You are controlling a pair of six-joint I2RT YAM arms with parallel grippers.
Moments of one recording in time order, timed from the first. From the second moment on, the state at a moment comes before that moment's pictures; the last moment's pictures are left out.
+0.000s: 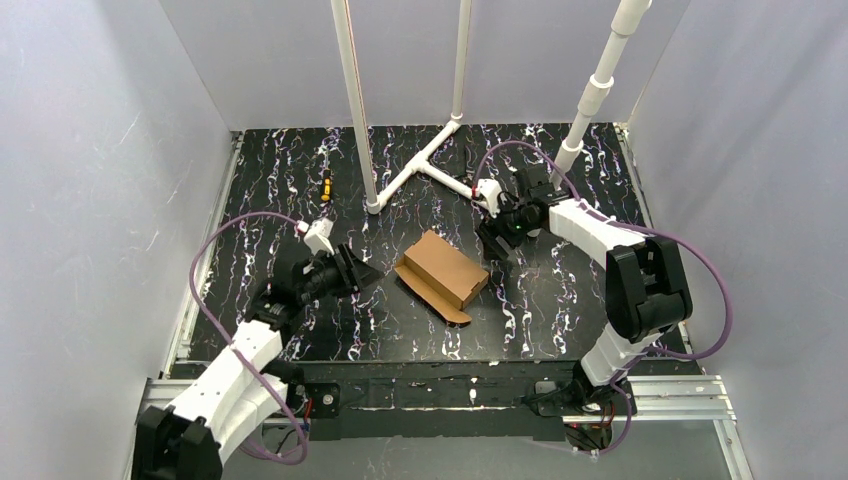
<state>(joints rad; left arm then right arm) -0.32 0.88 0.43 -0.07 0.39 -0.69 0.36 1.69 1.14 -0.53 -0.46 -0.54</state>
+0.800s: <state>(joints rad) -0.94 0.99 0.56 0.04 0.17 -0.51 0.34 1.64 1.05 -0.49 -0.50 -0.58</state>
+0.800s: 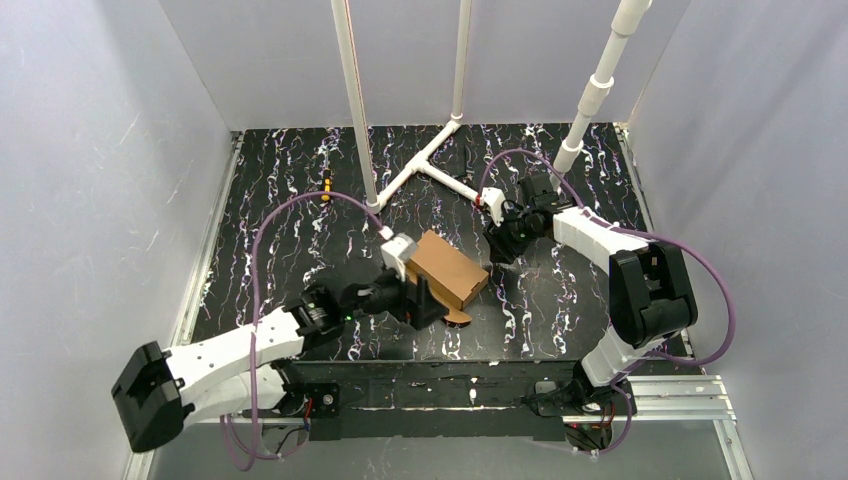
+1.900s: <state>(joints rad) -1.27 1.35 0.42 0.46 -0.27 0.11 0.40 1.70 1.05 -0.51 -0.54 -0.55</state>
